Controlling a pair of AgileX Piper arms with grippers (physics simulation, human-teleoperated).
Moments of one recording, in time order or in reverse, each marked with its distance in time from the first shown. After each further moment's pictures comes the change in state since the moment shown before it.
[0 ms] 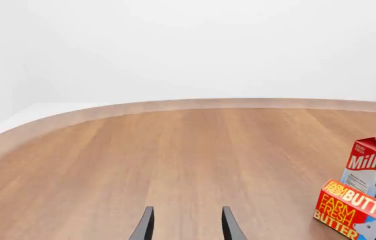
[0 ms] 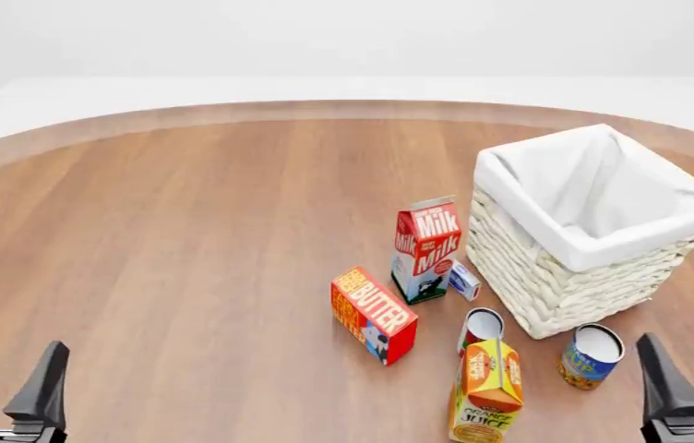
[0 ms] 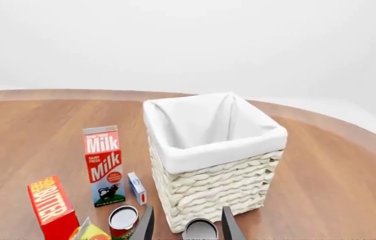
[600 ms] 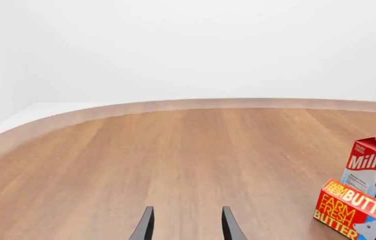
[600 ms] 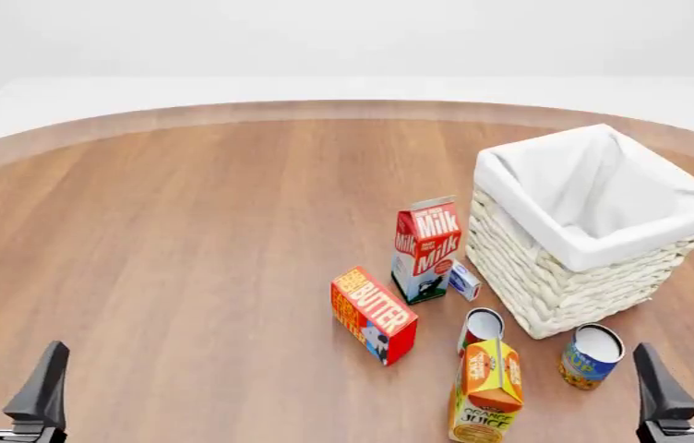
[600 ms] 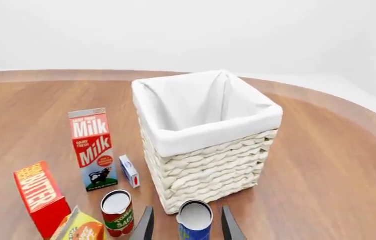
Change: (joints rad) left arm 0.000 0.000 0.000 0.000 0.000; right arm -0.041 0.012 0.007 0.070 0.006
